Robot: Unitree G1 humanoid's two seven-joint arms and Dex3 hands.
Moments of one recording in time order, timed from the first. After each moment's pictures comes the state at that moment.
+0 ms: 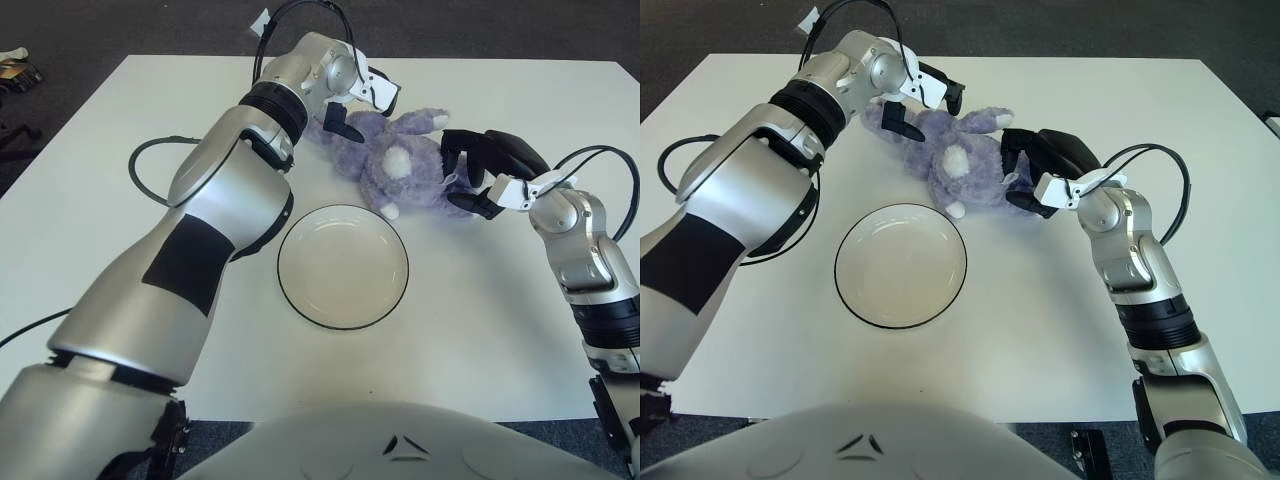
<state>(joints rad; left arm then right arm) -1.54 0.07 -0.62 1.35 0.73 -0.38 -0.59 -0.31 -0.61 0.11 -0.21 -0.46 0.06 0.36</state>
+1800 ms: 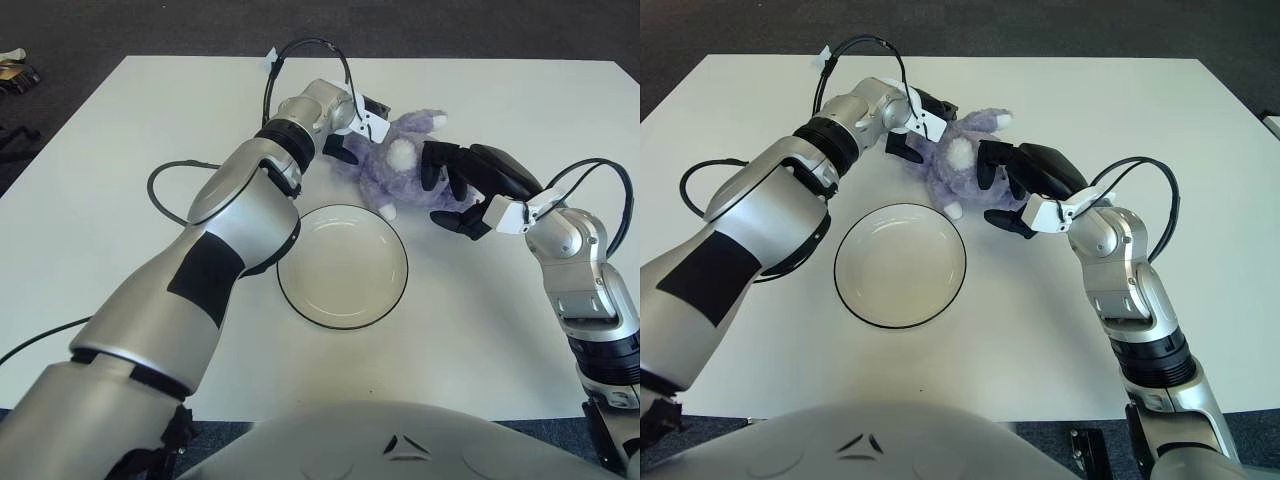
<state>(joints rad) -1.41 0.01 -0.68 1.37 0.80 -0.27 -0.39 -0.21 -0.56 0.11 -0.48 -0.44 0.17 0.46</state>
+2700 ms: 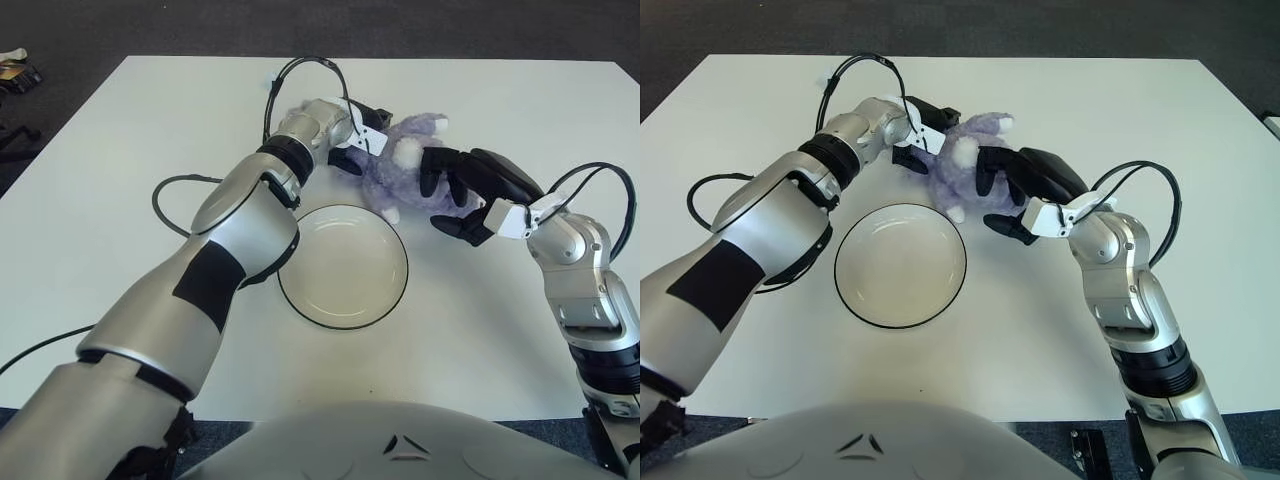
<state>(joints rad) -1.36 0.00 -0.69 1.37 0.80 -0.31 -0.23 -0.18 -0.55 0.11 -0.53 -0.45 0.24 0.49</state>
